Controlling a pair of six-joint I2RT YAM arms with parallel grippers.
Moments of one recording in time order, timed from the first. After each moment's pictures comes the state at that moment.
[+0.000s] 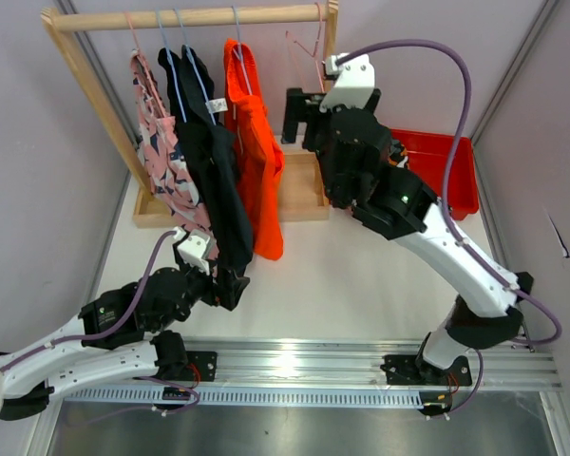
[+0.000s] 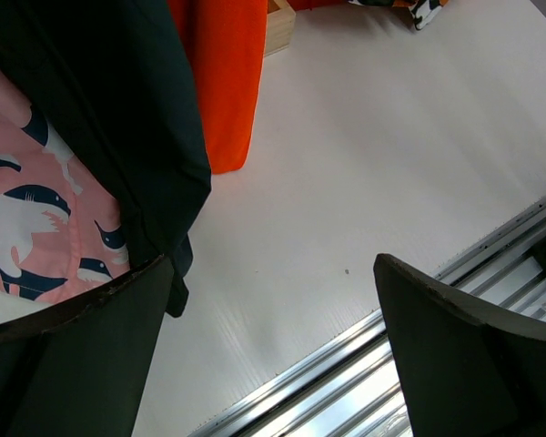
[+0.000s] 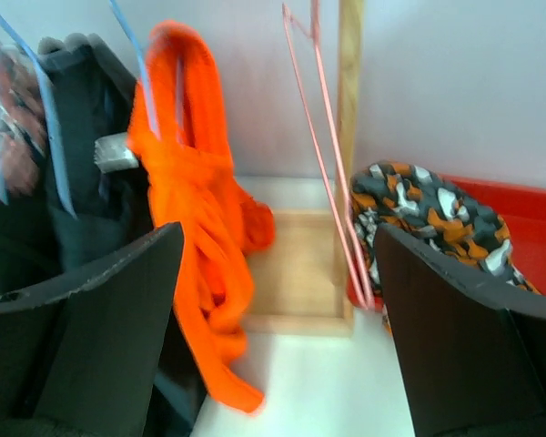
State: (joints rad) left arm -1.15 0.51 0.80 -0.72 -0.52 -0.41; right arm 1.04 1.57 2.08 -0.48 0.90 0.10
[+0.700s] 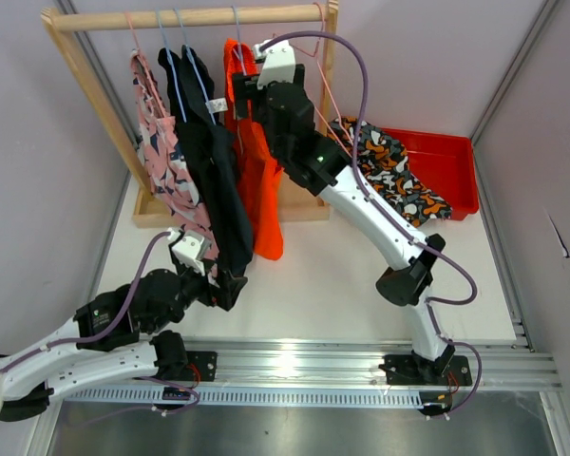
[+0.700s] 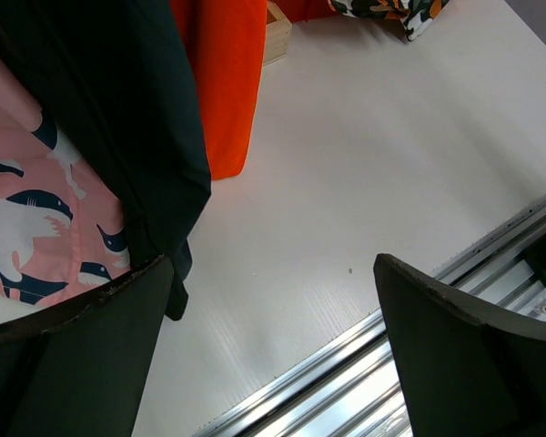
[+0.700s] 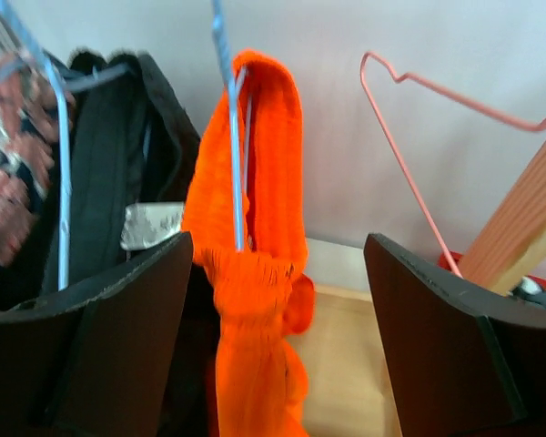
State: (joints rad) left arm -1.15 0.47 0.80 -0.72 -0.52 -0.40; right arm 0.92 2.12 2.54 -0.31 0.65 -0.04
